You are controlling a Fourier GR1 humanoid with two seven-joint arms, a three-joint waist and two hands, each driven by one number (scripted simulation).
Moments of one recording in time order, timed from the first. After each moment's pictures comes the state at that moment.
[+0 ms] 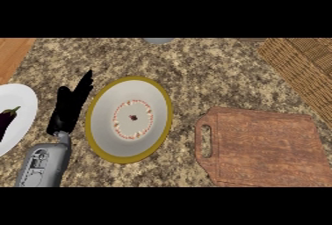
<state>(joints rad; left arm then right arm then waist) -0.28 0.16 0.07 -1.38 -0.16 -0.04 0.24 -1.07 -0.95 -0.17 -0.52 0.76 0.31 -0.39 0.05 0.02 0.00</state>
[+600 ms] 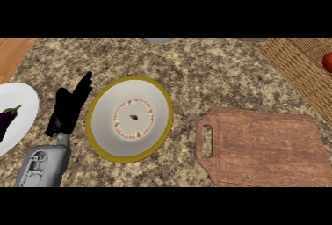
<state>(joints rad) -0.26 0.16 0.07 -1.38 -0.16 -0.04 0.24 -1.10 -0.90 -0.25 -0.24 0.74 0.28 -0.45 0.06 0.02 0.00</state>
